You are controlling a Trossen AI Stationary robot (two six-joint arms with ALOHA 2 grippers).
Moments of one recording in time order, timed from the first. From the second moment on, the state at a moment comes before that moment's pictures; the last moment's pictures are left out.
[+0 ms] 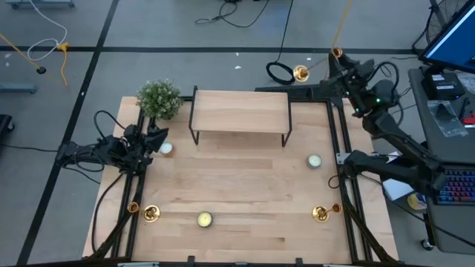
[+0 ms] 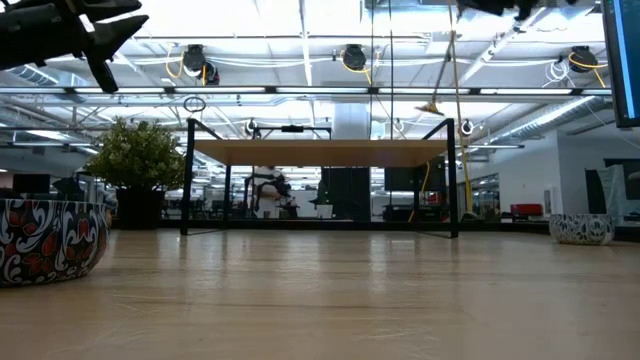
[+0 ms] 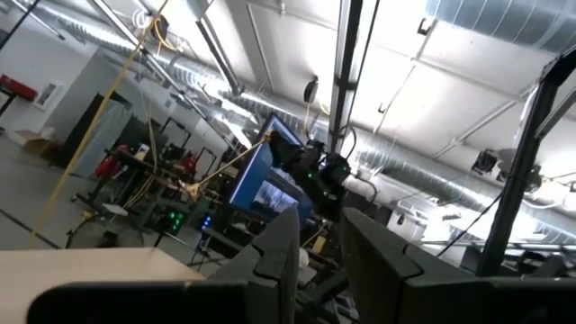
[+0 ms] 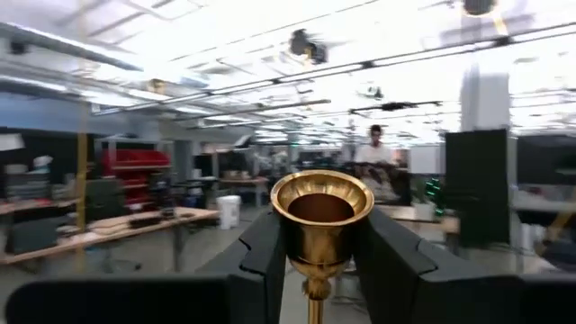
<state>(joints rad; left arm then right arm) -0.10 0.05 0.02 0.60 -0.37 -0.30 -0.78 0.80 0.89 0.31 0.20 -0.07</state>
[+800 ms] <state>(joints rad) -0.10 0.05 0.02 0.60 -0.40 -0.26 -0.42 1.30 1.40 0.16 0.12 -0.04</state>
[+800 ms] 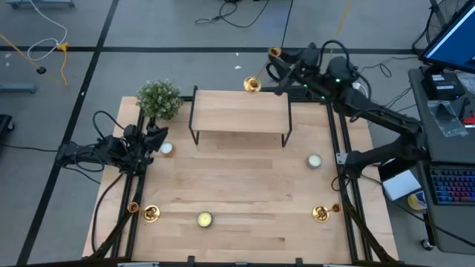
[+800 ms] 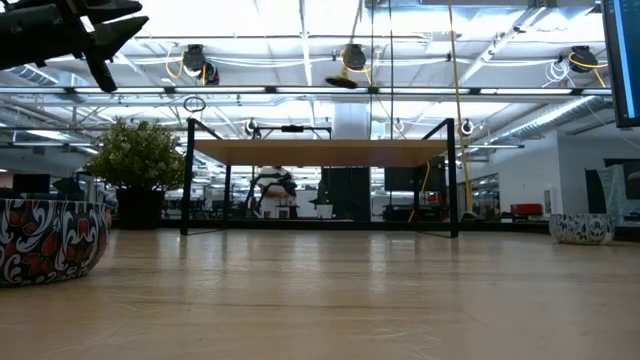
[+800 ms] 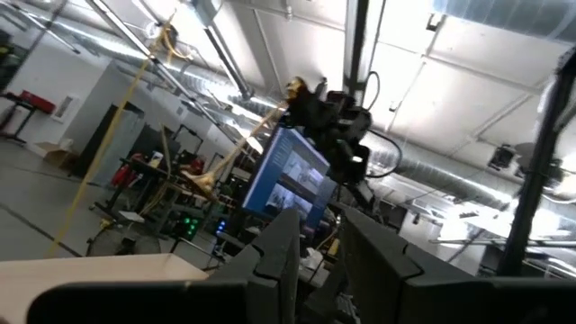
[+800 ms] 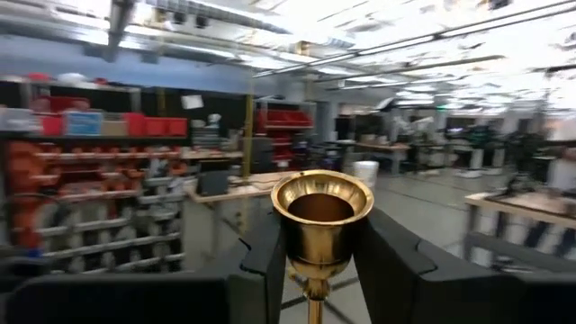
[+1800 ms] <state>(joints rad) -0.10 0.31 0.26 0.60 -0.51 -0.08 -0.40 1.54 1.55 0.18 -0.09 0.09</state>
